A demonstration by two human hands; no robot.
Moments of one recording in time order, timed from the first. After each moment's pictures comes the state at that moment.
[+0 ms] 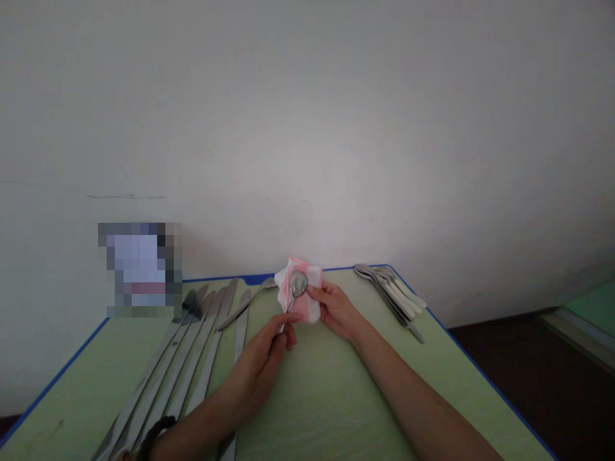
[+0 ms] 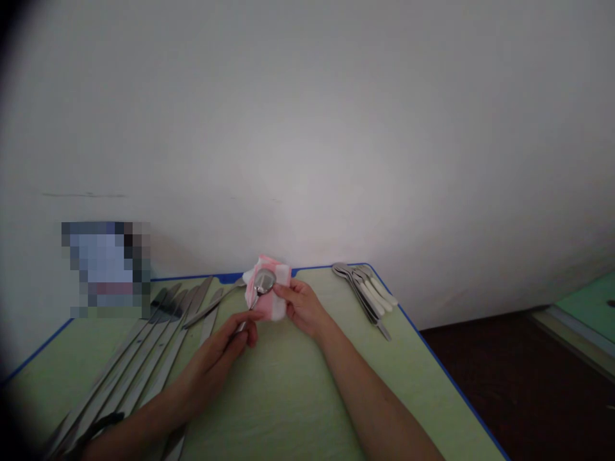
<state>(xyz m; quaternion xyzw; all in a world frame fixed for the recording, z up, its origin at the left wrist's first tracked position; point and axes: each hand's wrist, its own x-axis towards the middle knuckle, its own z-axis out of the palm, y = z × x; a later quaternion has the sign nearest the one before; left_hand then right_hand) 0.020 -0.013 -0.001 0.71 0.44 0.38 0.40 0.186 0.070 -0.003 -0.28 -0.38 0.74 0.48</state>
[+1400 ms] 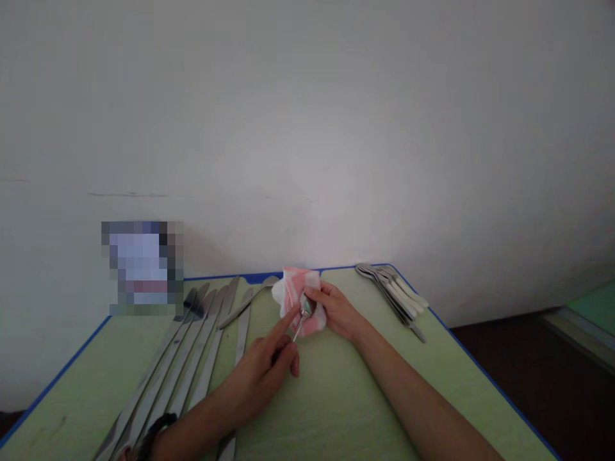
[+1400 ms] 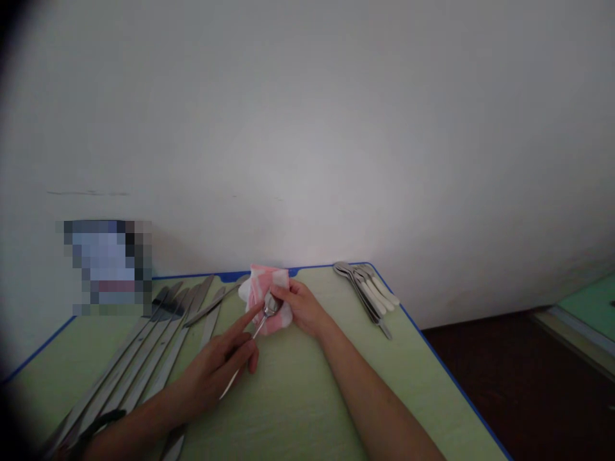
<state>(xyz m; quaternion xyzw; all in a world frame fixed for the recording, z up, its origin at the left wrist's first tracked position) 0.019 -0.015 0.000 0.72 0.43 0.31 0.46 0.184 0.069 -0.005 -0.32 -0.41 0.73 0.45</state>
